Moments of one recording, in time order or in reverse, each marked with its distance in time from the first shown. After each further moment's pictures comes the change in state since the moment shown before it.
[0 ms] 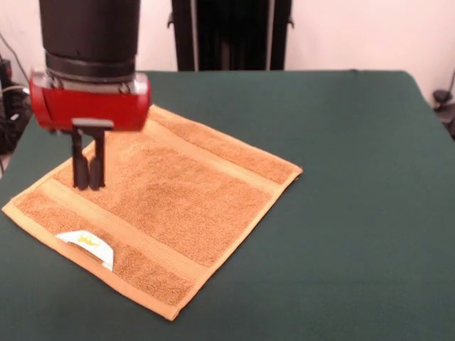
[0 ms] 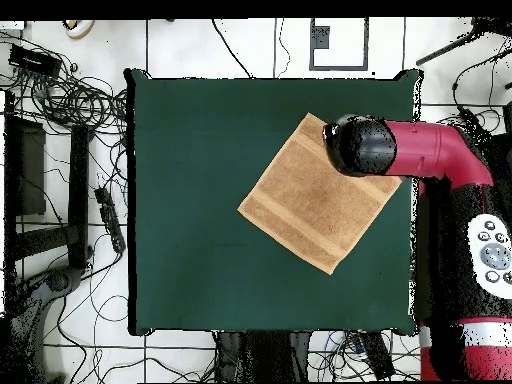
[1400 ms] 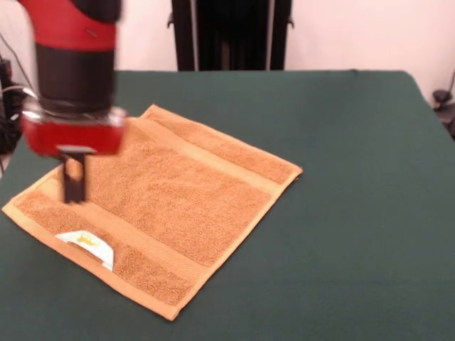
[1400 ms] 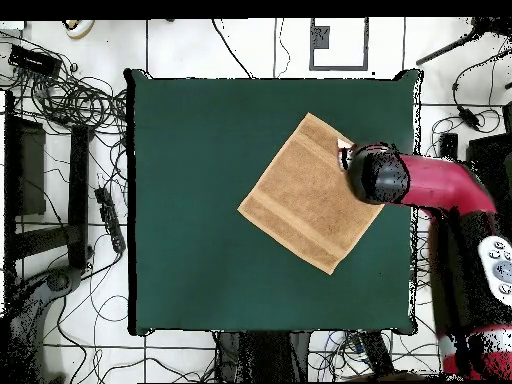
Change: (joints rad) arm -0.100 0.023 -0.034 0.098 0.001 -0.143 0.000
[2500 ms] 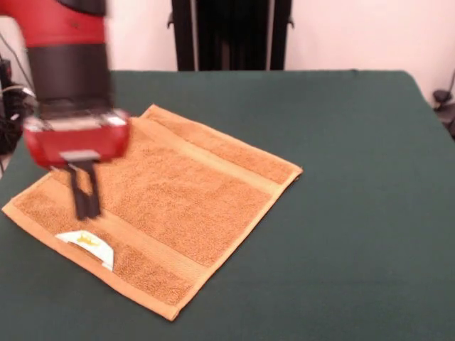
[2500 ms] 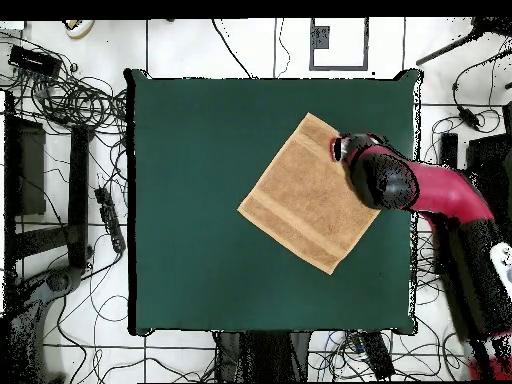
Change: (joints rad) arm -0.238 0.054 0.308 0.131 -0.037 -0.144 -0.017
